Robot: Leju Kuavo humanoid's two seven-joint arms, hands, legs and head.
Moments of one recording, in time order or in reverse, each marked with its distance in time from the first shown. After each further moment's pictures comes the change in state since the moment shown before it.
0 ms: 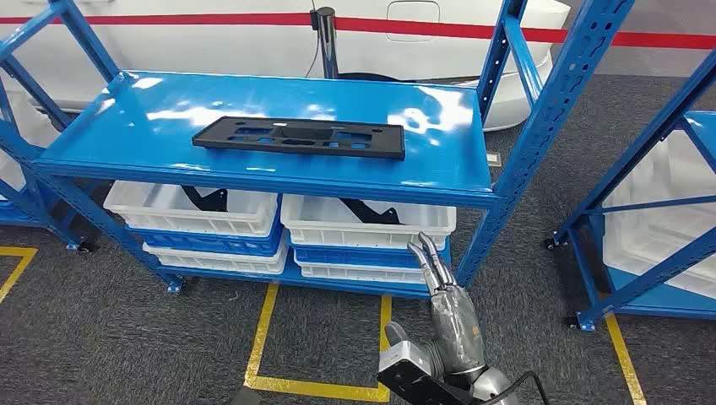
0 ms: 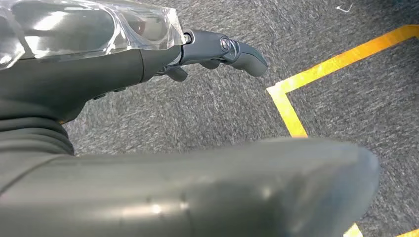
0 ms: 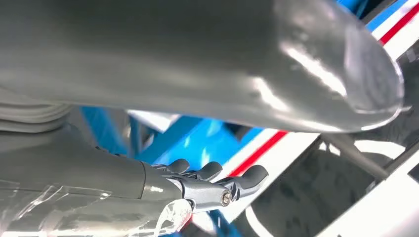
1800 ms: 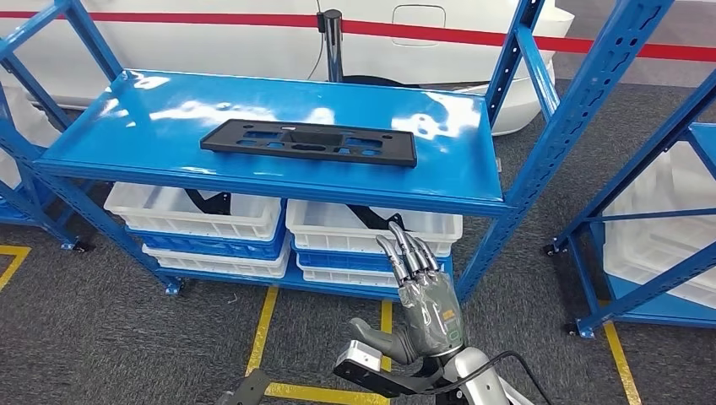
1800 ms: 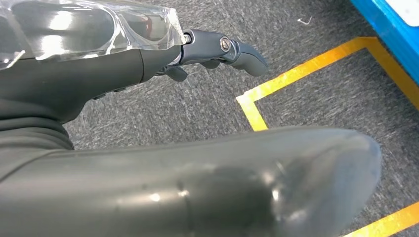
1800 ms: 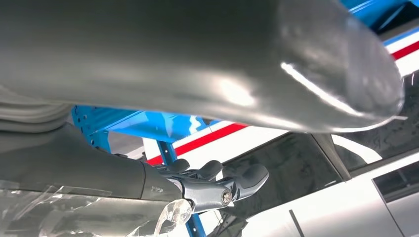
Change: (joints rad) left arm -0.058 -0.007 -0.099 0.000 0.037 -0.003 0.010; right arm -0.184 0.031 0.088 0.131 0.192 0.117 0.012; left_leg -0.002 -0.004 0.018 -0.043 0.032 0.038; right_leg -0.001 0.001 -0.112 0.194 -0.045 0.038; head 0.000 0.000
